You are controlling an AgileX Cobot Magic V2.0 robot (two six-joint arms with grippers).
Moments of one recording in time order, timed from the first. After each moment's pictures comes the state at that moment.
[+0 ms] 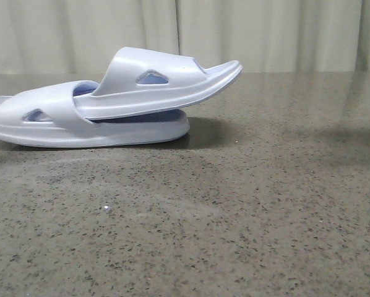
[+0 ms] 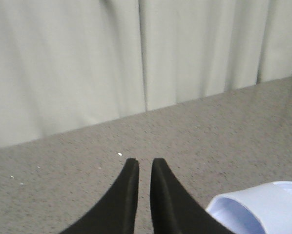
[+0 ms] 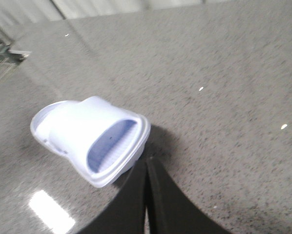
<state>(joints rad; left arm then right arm) -0.03 0.91 -0.89 -1.16 0.52 1.19 -0.12 1.09 -0.79 1.32 0.88 -1.20</state>
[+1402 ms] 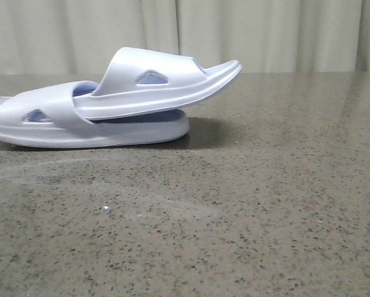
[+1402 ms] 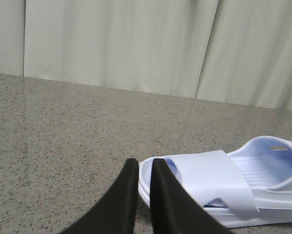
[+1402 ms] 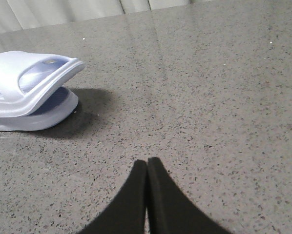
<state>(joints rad) -0.35 0.36 -0.23 -1.39 -0.09 1.19 0.16 0.53 -0.22 1.36 0.25 -1.20</state>
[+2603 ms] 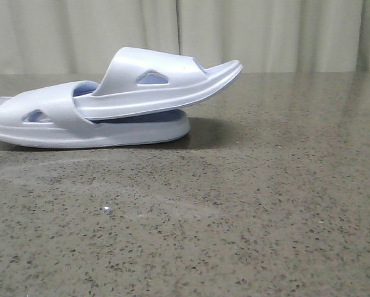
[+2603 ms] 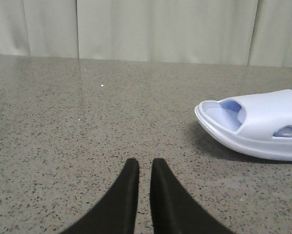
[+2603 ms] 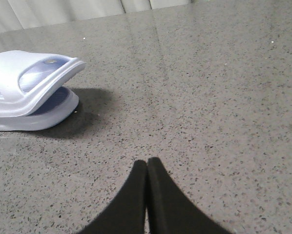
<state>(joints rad) -0.07 0.00 0.00 -0.12 0.16 0.07 0.16 0.53 -0.22 1.36 0.25 -1.20</state>
